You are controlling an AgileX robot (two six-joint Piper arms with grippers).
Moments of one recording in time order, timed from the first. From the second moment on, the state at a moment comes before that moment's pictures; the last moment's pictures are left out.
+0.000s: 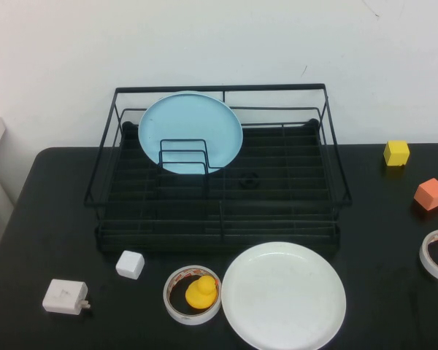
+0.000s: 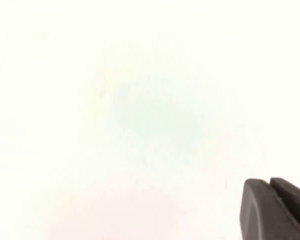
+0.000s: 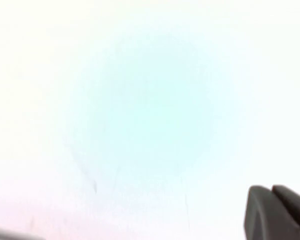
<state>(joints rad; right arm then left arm) -0.11 -0.01 0.03 -0.23 -0.35 0.00 -0.11 -0.01 0.02 -0.05 -0.42 -0.21</state>
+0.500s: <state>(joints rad) -0.11 -0.01 -0.11 -0.24 -0.14 0.11 -0.11 -0.01 -0.10 -0.06 -0.30 -0.11</state>
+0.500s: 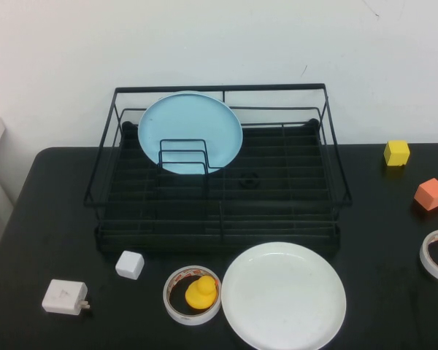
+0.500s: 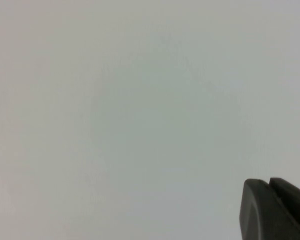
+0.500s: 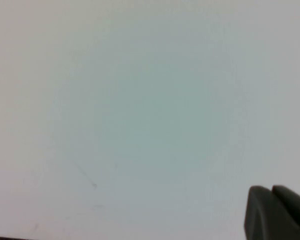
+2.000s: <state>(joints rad) 0.36 1.67 -0.65 1.32 0.27 -1.35 -0.11 0.67 -0.38 -0.79 0.49 0.18</state>
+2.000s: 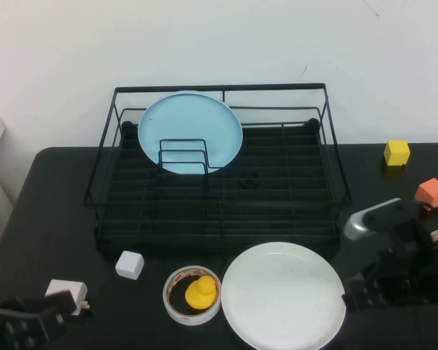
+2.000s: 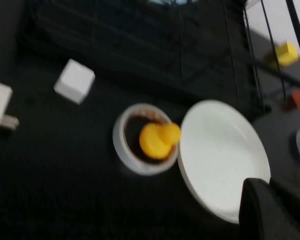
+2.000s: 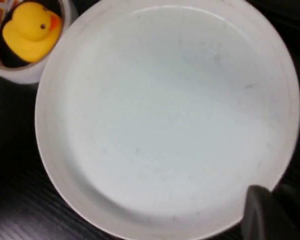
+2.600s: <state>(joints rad) 0.25 1.87 -0.94 0.75 0.58 -0.65 -0.11 0.67 -0.38 -0.79 0.53 0.26</state>
